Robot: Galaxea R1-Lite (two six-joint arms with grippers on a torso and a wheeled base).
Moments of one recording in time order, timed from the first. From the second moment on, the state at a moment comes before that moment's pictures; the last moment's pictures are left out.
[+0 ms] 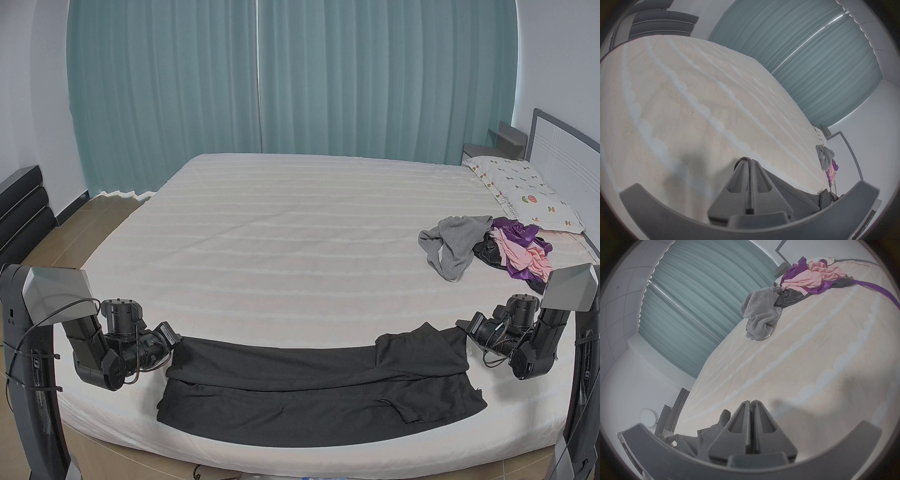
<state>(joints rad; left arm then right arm) 0.00 2.38 -0.65 -1.13 -0.22 -0.71 -0.11 2.48 -0.67 -1.34 0.37 0.65</state>
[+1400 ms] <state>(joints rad) 0.00 2.38 -0.72 -1.15 -0.23 -0.81 -0.07 2.32 -0.58 -1.30 0.48 0.64</state>
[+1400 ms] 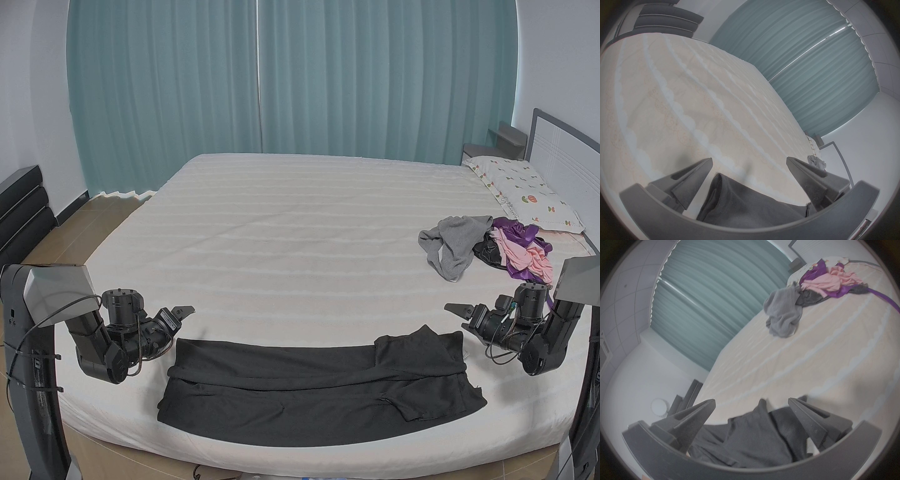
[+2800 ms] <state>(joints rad) 0.00 2.38 -0.67 -1.16 -0.23 -0.81 -0.06 2.31 -0.44 -1.18 0.55 0.33</state>
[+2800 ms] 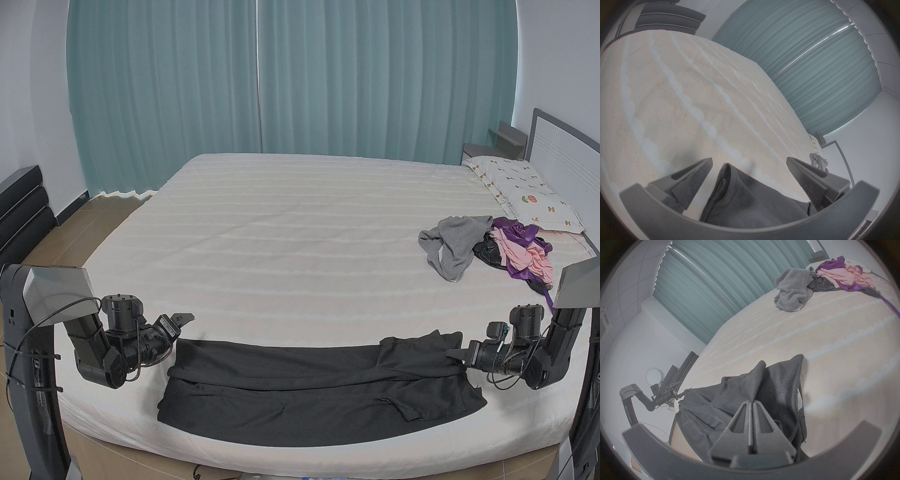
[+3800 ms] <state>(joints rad) -0.04 2.18 -0.38 -1.13 -0.22 -0.81 -0.03 2.18 -0.31 -1.17 0.41 0.45</state>
